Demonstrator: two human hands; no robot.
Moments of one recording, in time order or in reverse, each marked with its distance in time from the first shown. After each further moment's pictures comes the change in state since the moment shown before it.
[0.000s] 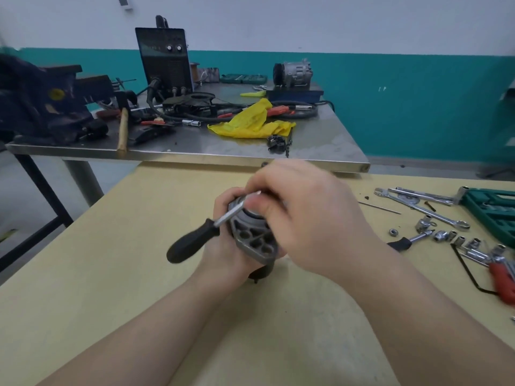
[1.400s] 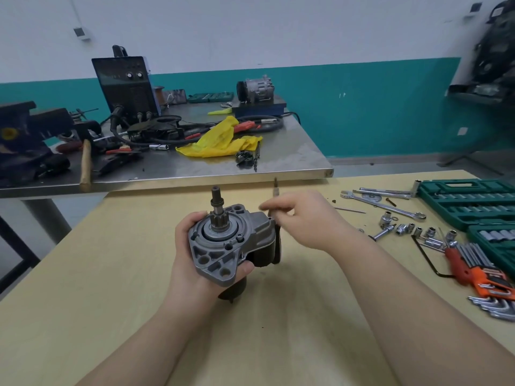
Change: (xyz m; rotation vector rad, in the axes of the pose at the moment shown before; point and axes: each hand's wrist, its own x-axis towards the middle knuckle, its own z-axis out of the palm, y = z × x) left_hand 0.017 -0.024 -0.002 -0.075 0.042 0.326; right_hand -0.001 0.119 0.023 0.133 -0.213 0.402
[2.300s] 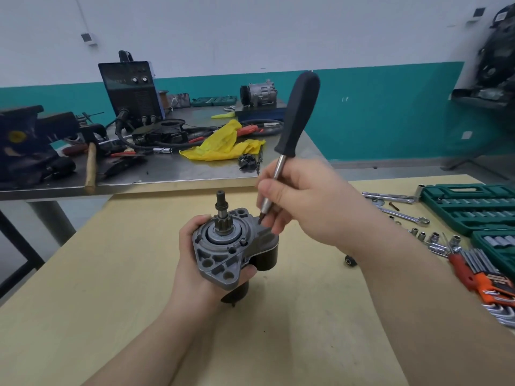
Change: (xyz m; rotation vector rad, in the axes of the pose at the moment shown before) left_hand 0.000 -0.007 0.000 0.052 -0.009 0.015; right_hand -0.027 -0.070 -0.050 0.488 -0.039 -0.038
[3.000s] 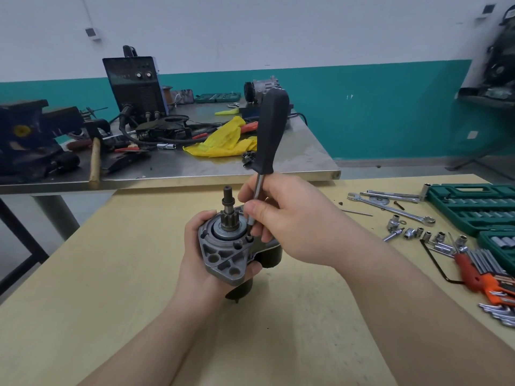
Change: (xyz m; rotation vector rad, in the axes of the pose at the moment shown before) left_hand 0.001 -0.011 -0.004 -0.036 0.050 -0.136; right_hand -0.005 -0.003 0.032 -0.149 -0.057 0.005
